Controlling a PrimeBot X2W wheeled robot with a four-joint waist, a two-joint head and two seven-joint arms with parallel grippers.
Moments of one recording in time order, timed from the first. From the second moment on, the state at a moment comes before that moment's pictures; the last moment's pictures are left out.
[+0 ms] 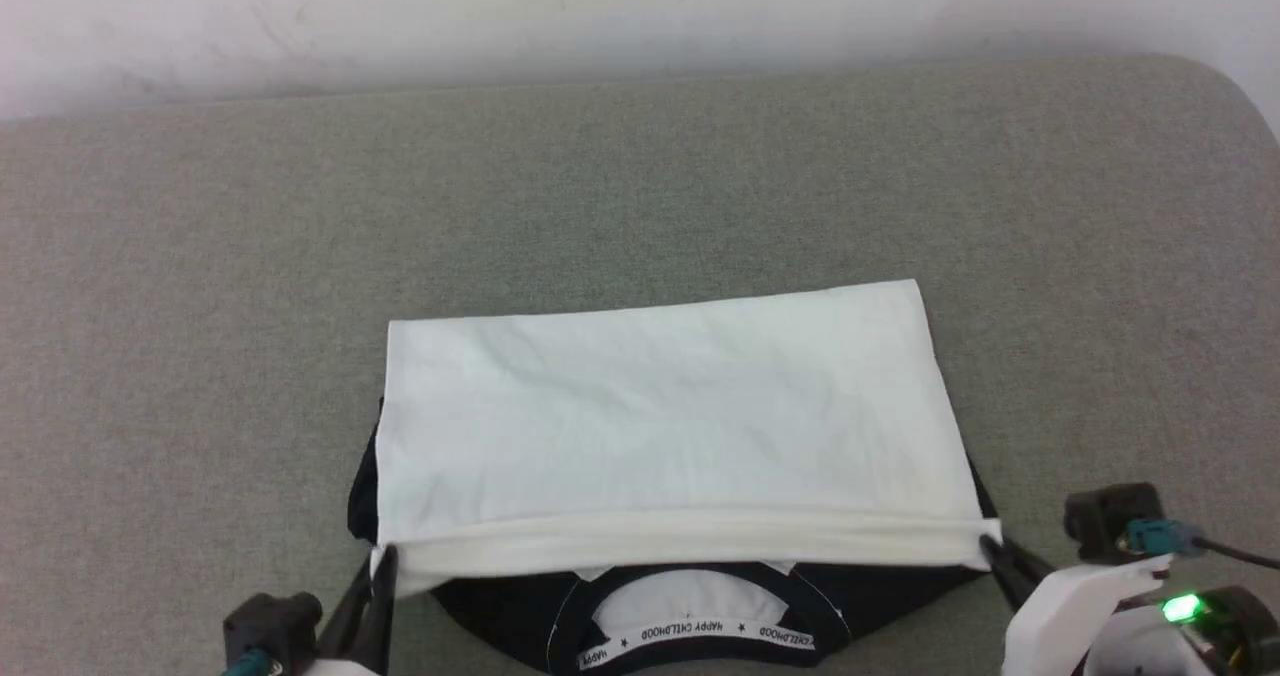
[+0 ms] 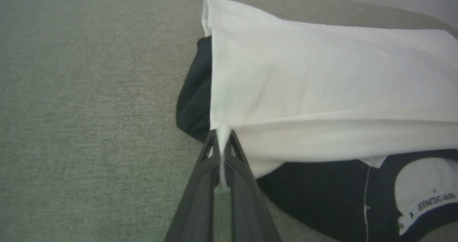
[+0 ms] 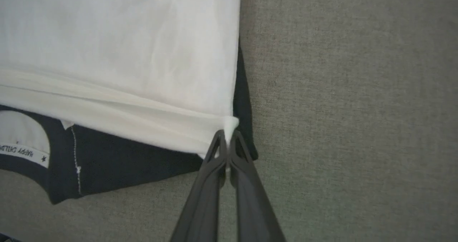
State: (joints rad) left arm 0.17 0.32 -0.22 0.00 -0.39 0.14 -0.07; right arm 0.13 -0.14 0.02 -0.11 0.19 0.13 0.50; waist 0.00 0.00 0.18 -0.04
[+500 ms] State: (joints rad) left arm 0.22 0.30 -0.24 0.10 -0.43 0.13 -0.07; right arm 0.17 -0.12 0.01 -0.02 0.17 0.13 0.50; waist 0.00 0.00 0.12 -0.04
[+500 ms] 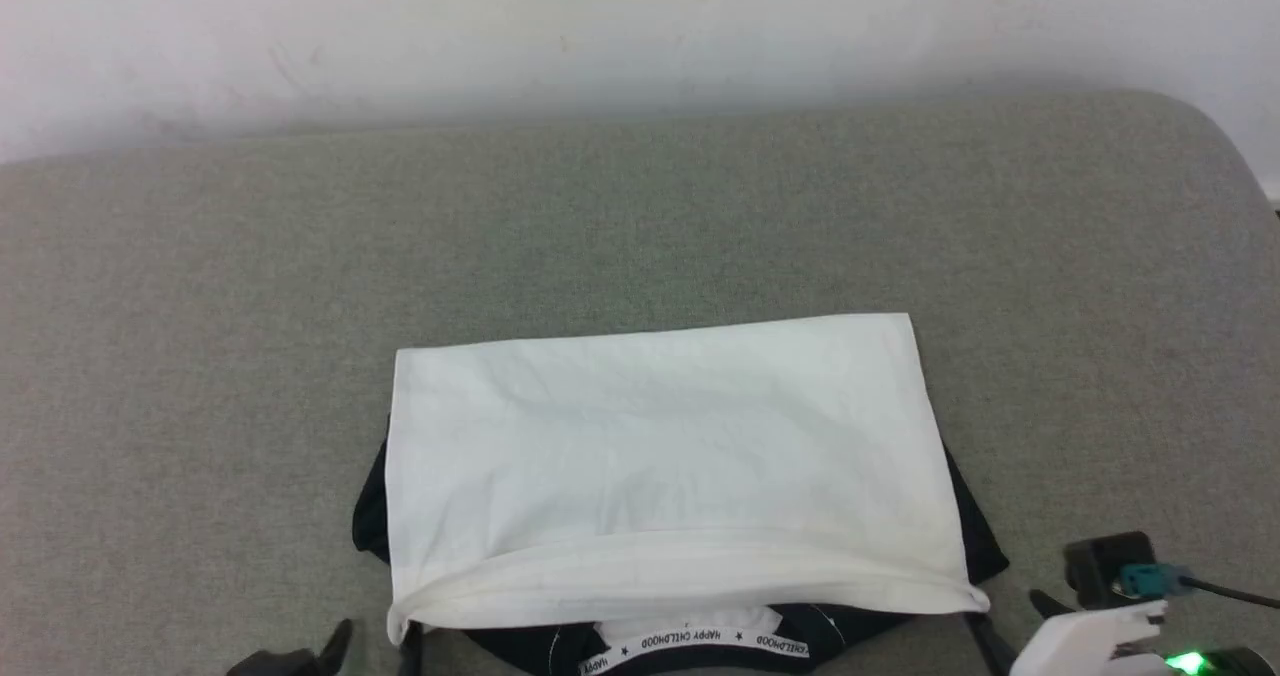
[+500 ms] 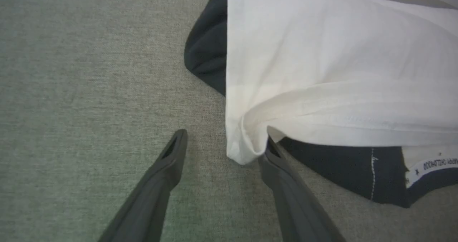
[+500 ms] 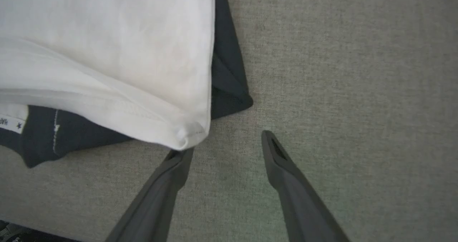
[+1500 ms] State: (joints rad) left arm 0.00 0.18 -0.06 0.02 -0.26 0.12 -0.26; right arm -0.12 -0.05 -0.09 0.30 0.33 0.13 0.29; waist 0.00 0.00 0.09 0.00
